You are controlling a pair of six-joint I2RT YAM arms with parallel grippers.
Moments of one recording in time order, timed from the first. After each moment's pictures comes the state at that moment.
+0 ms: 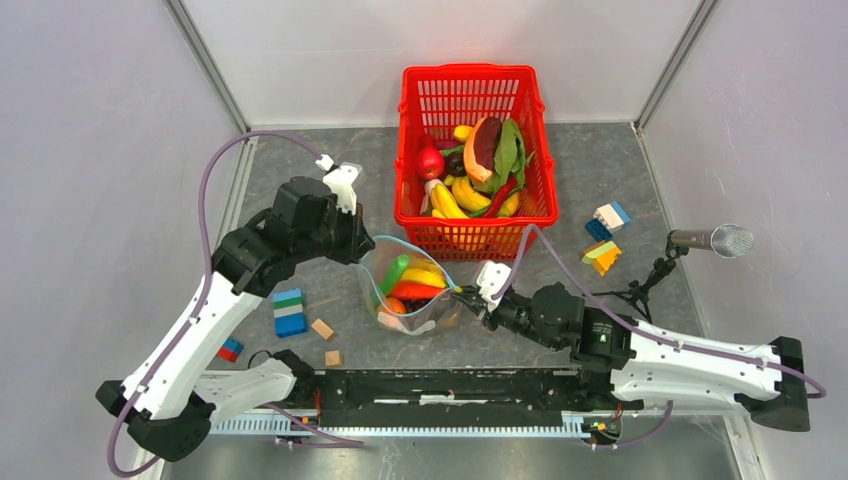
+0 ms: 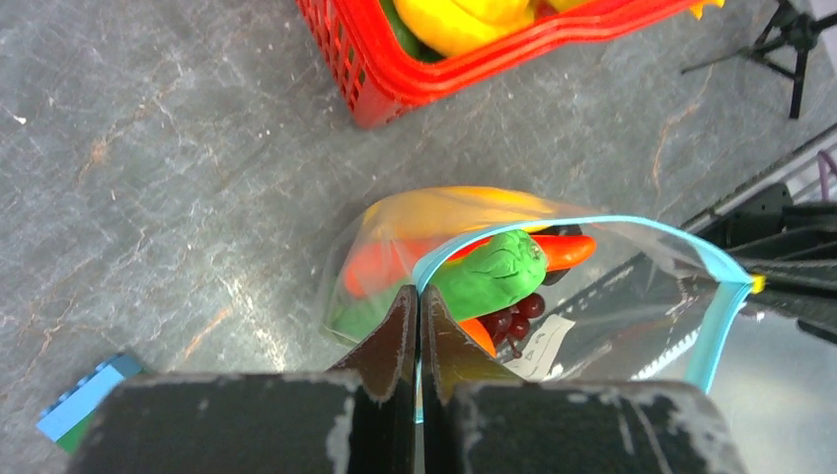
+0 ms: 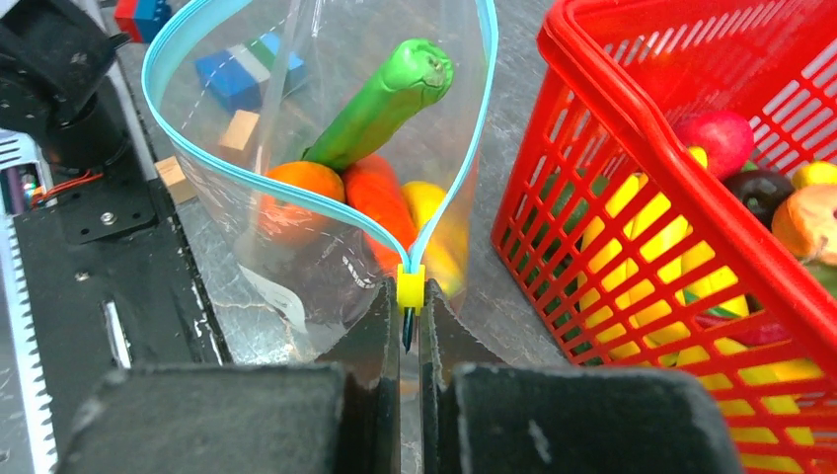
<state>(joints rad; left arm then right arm) -0.62 1.01 1.29 -0.91 0.05 -0.30 1.29 0.76 0.57 0.04 0.28 -0.12</state>
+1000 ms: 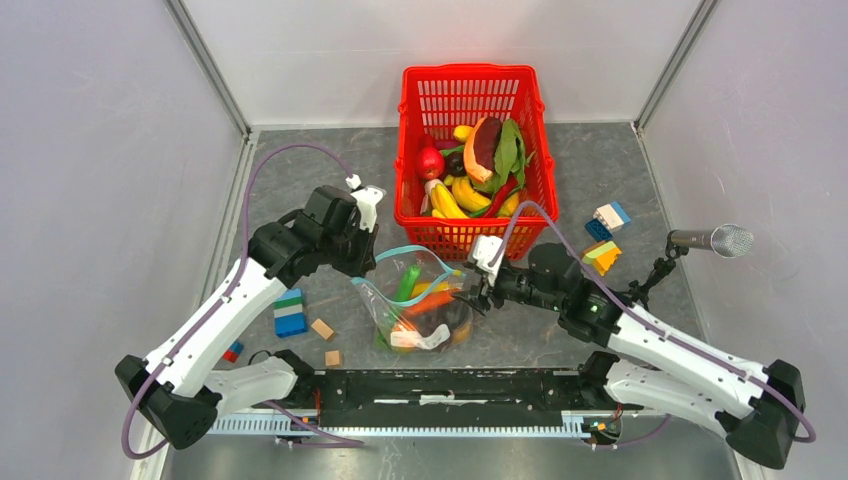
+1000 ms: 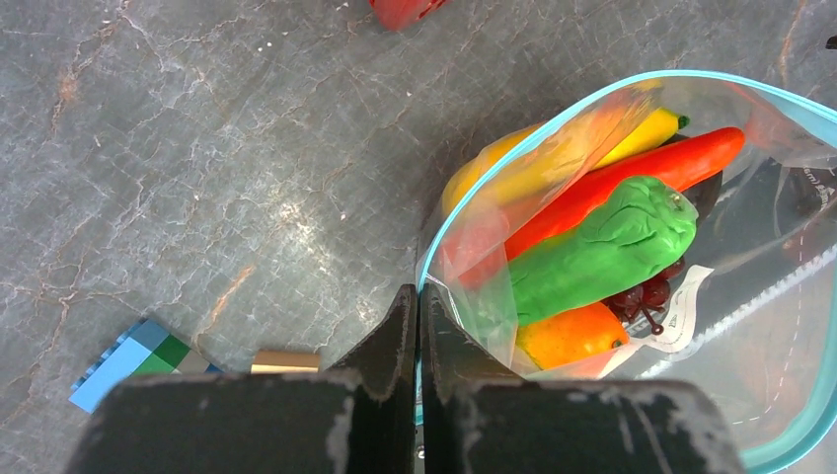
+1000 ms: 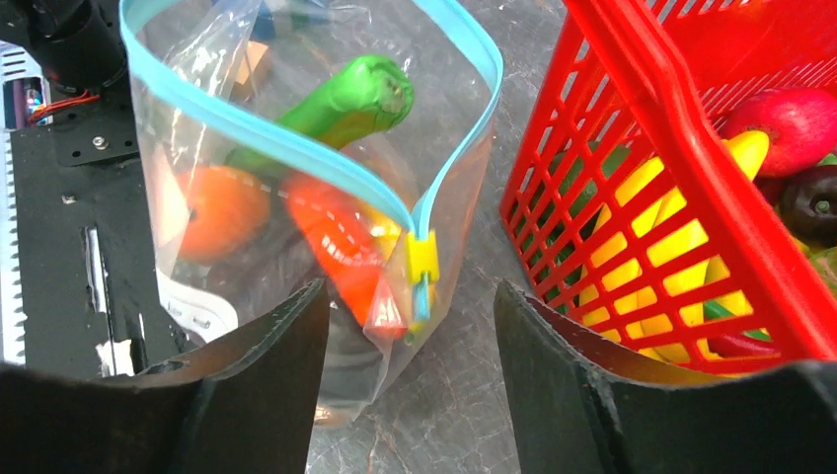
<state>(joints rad) -0.62 1.09 1.17 -0.97 0.08 -0.17 0.91 0.89 0.68 -0.10 -0.24 -0.23</state>
